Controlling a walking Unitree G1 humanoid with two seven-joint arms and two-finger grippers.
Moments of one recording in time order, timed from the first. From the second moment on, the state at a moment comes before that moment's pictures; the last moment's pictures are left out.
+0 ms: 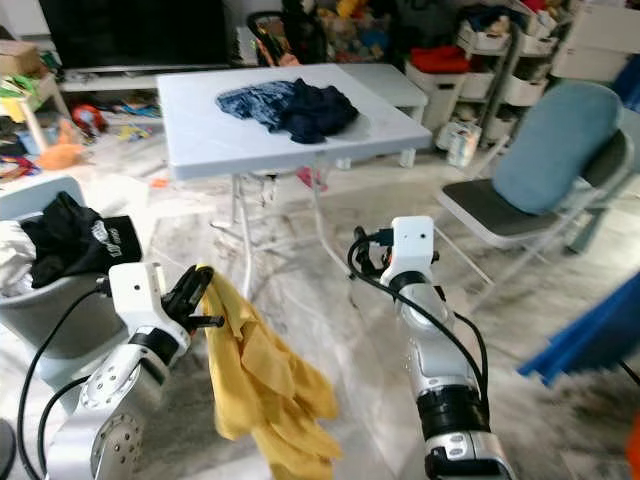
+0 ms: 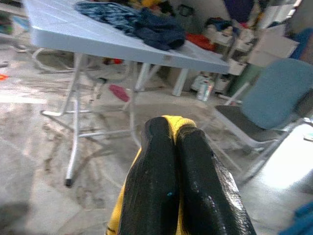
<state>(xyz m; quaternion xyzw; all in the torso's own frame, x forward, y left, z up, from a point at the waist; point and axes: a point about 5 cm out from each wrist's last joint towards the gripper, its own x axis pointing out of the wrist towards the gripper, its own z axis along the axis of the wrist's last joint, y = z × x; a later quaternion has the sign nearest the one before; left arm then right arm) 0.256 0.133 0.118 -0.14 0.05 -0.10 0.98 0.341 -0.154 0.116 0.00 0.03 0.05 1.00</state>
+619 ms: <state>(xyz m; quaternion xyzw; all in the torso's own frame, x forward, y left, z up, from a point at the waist) 0.254 0.144 0.121 -0.15 0.03 -0.09 0.98 0.341 -0.144 0.121 0.00 0.02 0.07 1.00</state>
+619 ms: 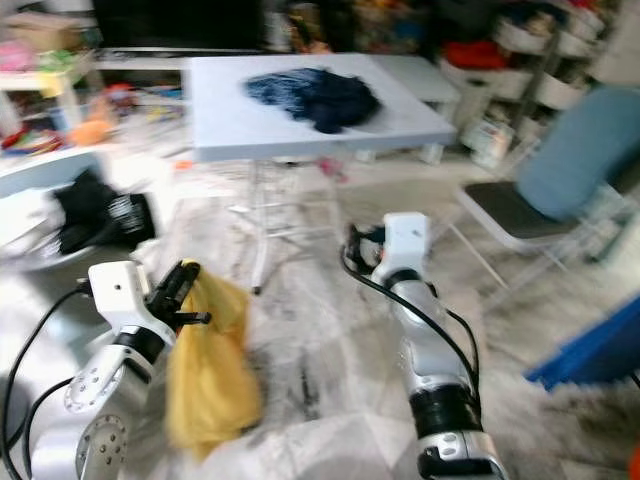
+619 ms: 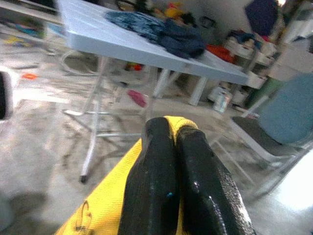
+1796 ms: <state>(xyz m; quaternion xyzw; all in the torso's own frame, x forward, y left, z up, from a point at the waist) 0.257 0.130 0.119 -0.16 0.04 -0.11 0.98 0.336 -0.164 0.112 -0.01 0.04 0.05 1.00</state>
